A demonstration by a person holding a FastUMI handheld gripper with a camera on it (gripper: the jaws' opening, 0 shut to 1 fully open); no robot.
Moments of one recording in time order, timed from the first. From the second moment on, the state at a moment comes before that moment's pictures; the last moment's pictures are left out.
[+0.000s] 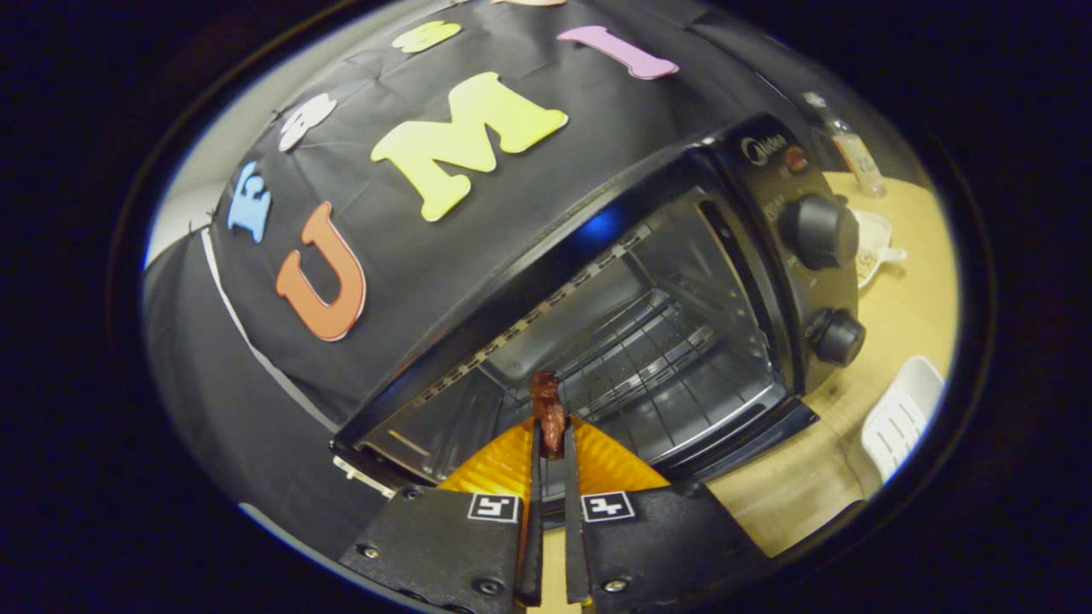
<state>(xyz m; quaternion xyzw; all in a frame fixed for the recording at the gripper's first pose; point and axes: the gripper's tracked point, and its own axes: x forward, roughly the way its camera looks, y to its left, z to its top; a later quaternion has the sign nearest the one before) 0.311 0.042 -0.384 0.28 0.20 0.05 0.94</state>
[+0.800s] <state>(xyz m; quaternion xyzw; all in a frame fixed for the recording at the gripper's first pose) 0.300 -0.003 -0.389 0.15 0.22 -0.01 0.96</state>
